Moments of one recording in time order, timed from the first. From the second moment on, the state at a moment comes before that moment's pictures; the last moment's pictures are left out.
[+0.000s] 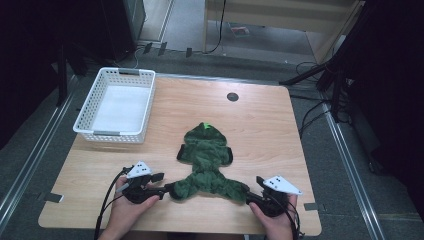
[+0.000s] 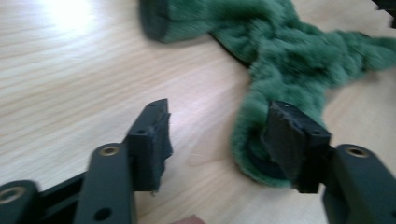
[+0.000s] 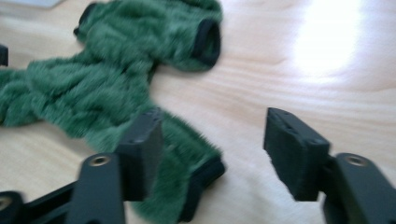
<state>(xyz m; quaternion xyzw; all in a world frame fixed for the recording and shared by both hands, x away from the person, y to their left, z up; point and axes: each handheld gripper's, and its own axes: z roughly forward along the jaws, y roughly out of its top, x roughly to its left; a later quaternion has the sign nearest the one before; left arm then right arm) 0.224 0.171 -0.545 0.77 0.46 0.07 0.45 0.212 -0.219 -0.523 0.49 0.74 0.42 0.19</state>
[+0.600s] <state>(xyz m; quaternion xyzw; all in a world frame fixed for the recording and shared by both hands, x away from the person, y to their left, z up) 0.211 0.265 -0.531 0.68 0.51 0.16 0.50 0.231 -0.293 -0.515 0.53 0.68 0.45 0.22</state>
